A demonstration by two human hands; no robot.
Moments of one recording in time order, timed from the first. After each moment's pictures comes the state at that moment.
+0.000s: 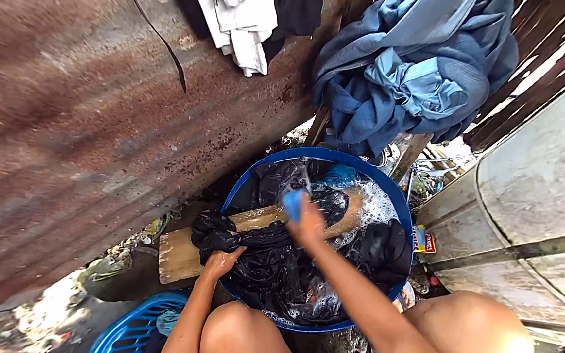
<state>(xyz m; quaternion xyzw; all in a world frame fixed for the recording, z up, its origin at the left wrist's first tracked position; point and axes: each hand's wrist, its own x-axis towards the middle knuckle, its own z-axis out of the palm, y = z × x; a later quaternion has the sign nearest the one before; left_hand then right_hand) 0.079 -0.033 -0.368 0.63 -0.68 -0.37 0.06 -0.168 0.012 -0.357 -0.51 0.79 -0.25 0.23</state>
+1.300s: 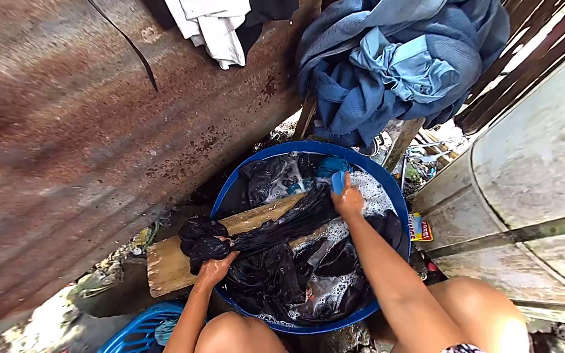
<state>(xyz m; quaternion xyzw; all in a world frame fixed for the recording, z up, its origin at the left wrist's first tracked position) 0.084 -0.032 -0.387 0.60 -0.69 -0.37 0.15 -0.302 -0.007 -0.382 -0.35 0.89 -0.20 0.20</state>
